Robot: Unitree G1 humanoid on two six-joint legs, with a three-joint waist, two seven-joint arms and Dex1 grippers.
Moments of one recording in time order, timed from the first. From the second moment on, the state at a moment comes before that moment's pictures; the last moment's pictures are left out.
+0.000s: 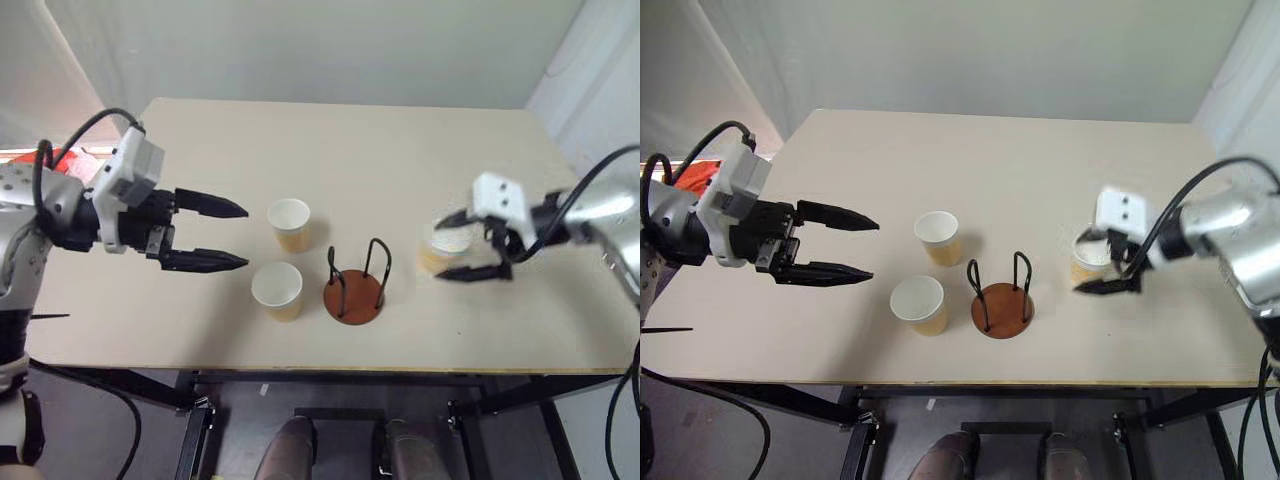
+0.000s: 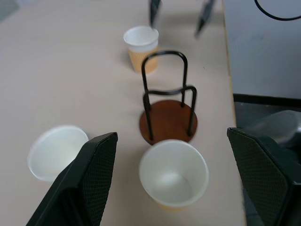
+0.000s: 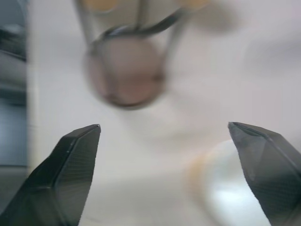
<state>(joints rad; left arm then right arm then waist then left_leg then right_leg) -0.66 1.11 0.11 -0.07 -0.62 0.61 -1.46 -0.85 -1.05 0.26 -0.12 0.30 0.58 1.31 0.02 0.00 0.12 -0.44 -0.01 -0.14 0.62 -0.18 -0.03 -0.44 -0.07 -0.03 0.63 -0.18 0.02</state>
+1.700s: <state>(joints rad) -0.61 1.12 0.14 -0.13 -0.62 0.57 -1.43 -1.06 -0.74 0.39 -0.12 0.20 0.37 1.60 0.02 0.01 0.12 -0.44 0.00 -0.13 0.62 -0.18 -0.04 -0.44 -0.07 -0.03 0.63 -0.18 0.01</state>
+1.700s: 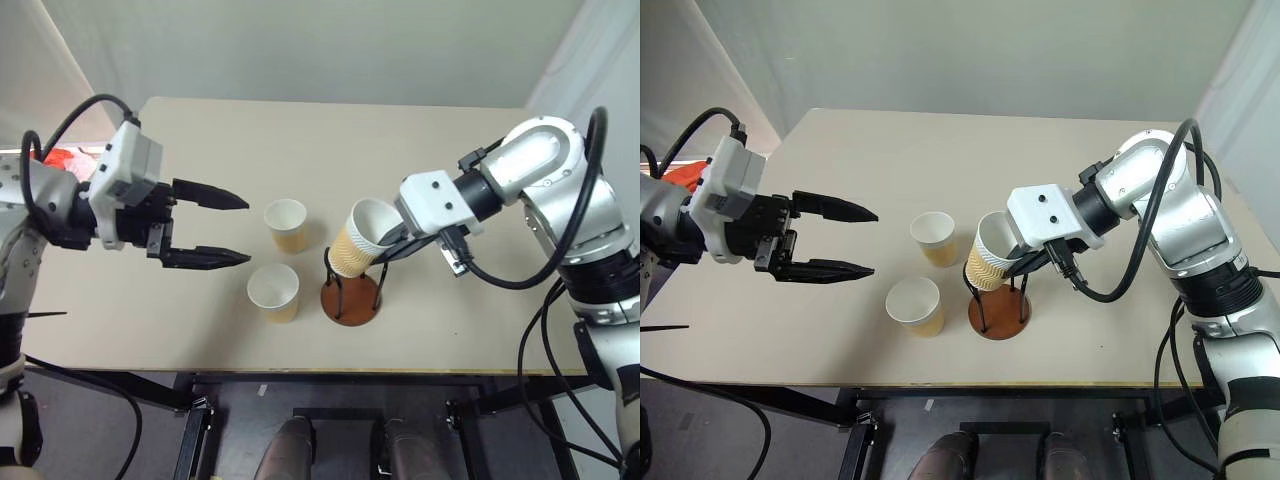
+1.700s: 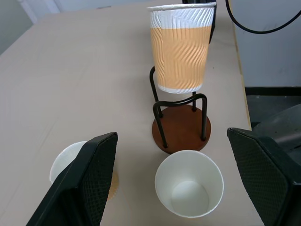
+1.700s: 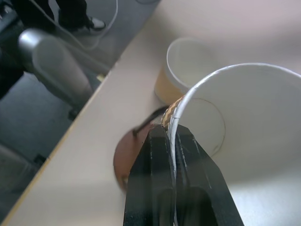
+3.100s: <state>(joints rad) -0.68 1.13 -0.26 -0.18 -0.35 0.32 -1.57 -0.71 -0.79 -0.14 -0.26 0.71 0.89 1.33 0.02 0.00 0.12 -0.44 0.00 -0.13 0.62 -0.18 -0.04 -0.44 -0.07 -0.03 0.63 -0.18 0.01</state>
